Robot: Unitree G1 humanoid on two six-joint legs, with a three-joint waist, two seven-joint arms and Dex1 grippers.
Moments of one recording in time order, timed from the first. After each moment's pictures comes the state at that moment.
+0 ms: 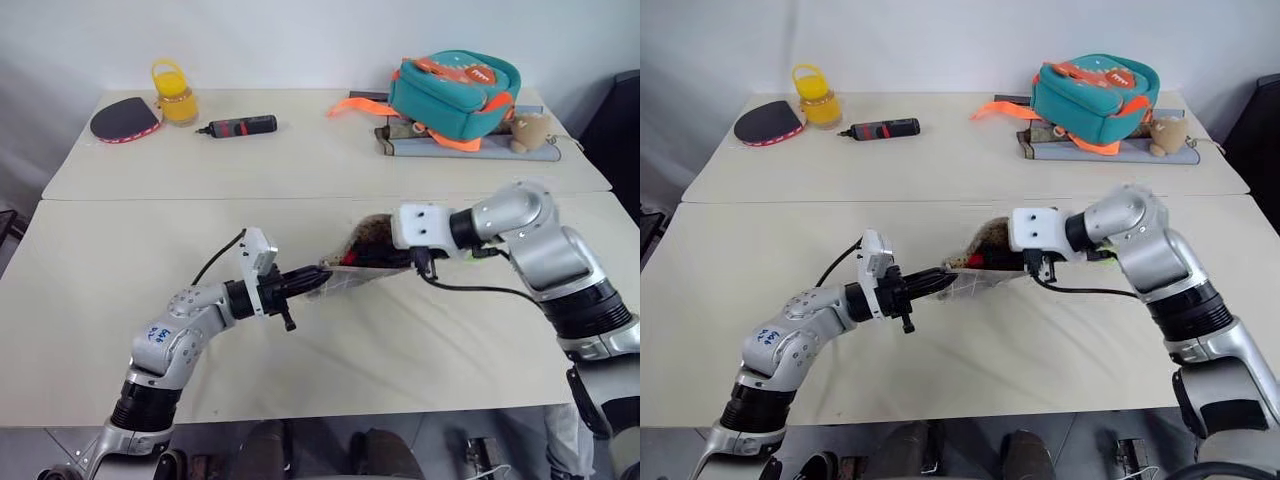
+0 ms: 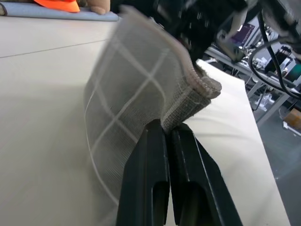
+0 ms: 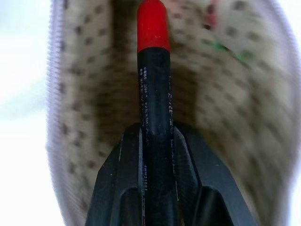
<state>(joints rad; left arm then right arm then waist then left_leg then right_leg) -0.33 0.41 -0.06 -0.23 -0.59 0.60 -0.71 -0.83 -0.74 0.34 0.05 -0.01 0.27 1.31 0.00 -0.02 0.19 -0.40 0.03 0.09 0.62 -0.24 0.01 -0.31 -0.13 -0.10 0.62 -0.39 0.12</state>
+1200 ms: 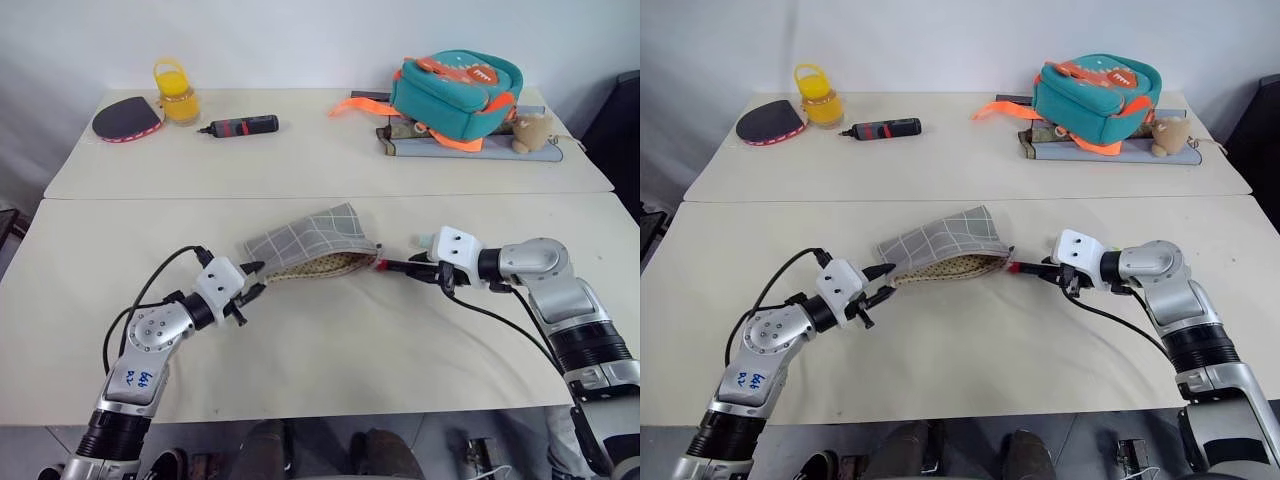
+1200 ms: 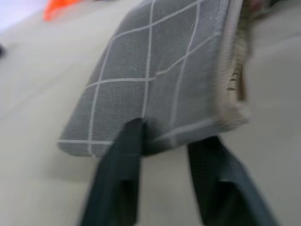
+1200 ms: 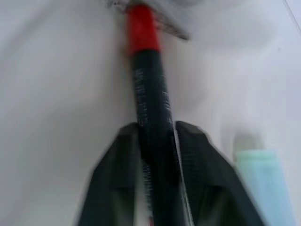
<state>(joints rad) -0.15 0.52 0.01 -0.14 -0.13 0.07 -0.59 -0.60 -0.74 0.18 0.33 0.02 0.05 1.12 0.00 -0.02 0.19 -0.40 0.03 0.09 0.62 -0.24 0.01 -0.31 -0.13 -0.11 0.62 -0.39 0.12</state>
